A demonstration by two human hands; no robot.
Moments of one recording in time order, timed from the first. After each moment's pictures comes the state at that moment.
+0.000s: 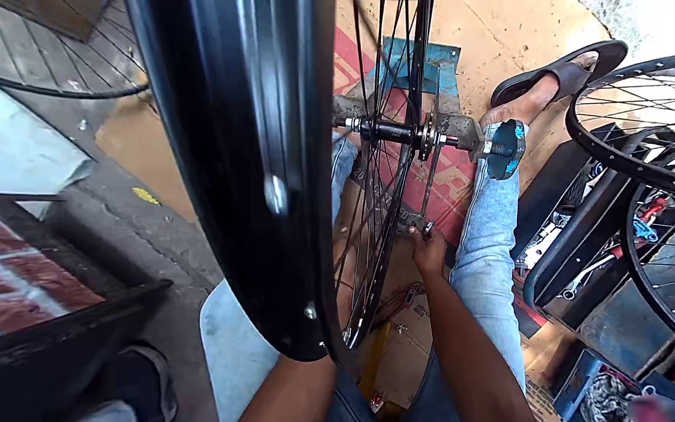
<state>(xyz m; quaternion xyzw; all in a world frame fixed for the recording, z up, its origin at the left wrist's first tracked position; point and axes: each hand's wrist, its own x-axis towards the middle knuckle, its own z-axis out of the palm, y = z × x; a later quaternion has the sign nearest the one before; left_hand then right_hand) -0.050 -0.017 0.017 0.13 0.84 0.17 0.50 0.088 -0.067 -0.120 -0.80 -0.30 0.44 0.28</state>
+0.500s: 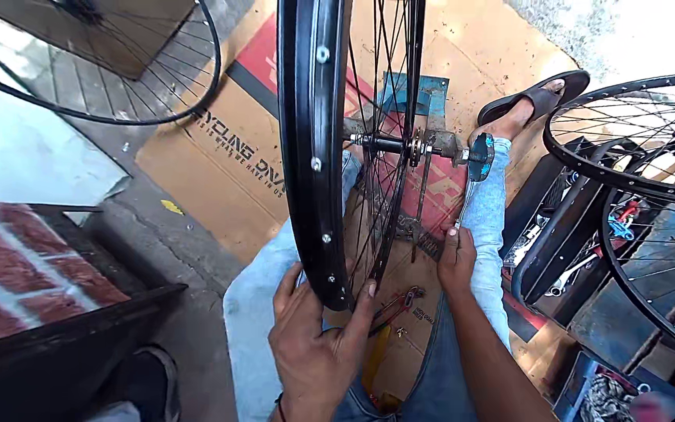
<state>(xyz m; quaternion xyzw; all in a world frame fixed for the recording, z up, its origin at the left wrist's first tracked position) -0.056 -0.091 0.169 0.69 0.64 0.30 0.17 0.138 -0.083 -0.029 -0.74 -0.40 0.31 0.45</state>
